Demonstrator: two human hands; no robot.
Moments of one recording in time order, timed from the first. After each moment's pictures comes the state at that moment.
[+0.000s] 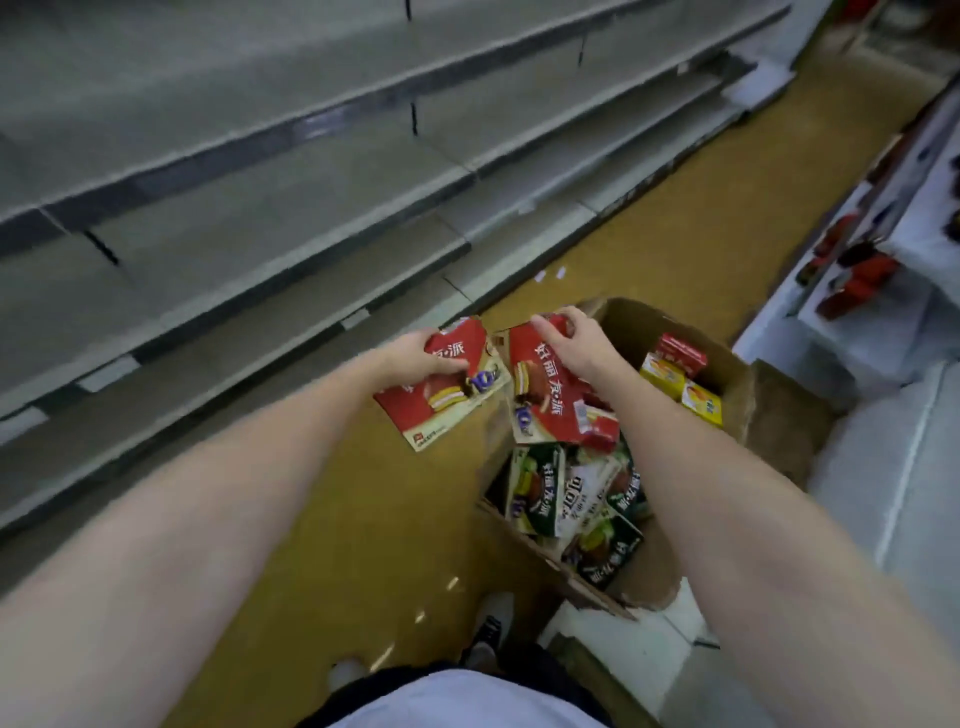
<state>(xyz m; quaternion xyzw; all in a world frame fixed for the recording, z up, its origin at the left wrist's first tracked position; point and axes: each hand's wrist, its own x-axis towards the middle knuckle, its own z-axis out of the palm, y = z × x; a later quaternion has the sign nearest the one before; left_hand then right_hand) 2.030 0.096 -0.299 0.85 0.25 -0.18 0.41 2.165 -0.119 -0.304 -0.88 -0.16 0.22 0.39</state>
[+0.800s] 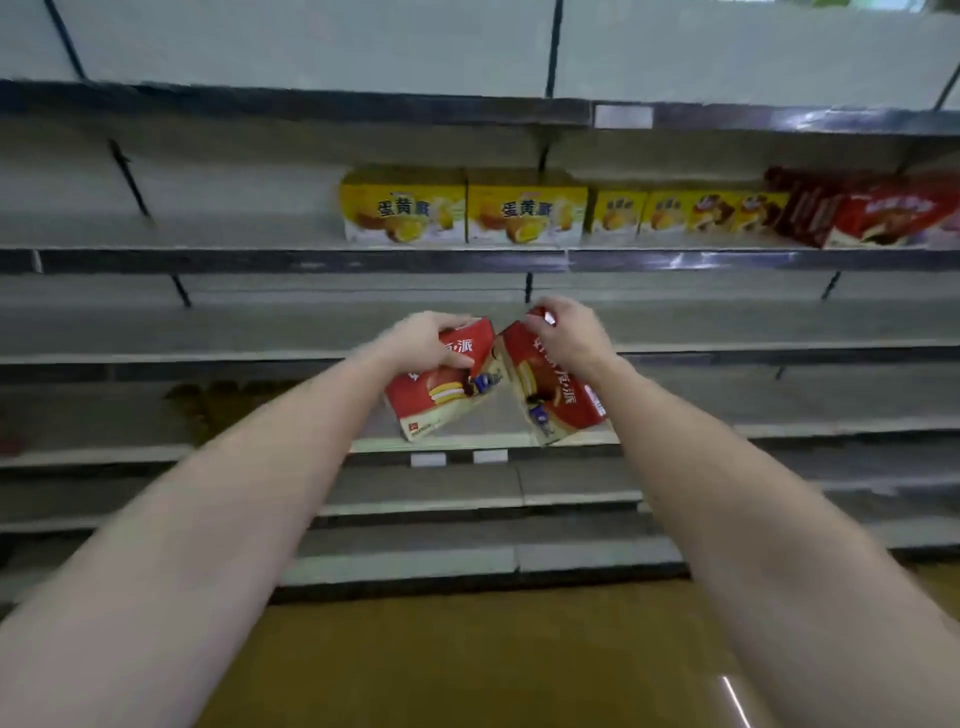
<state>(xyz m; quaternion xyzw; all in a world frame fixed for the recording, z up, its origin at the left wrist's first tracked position) 1.634 0.402 -0.104 0.84 0.47 0.11 0.25 1.846 0.330 -0.111 -0.74 -0.58 0.09 0.33</state>
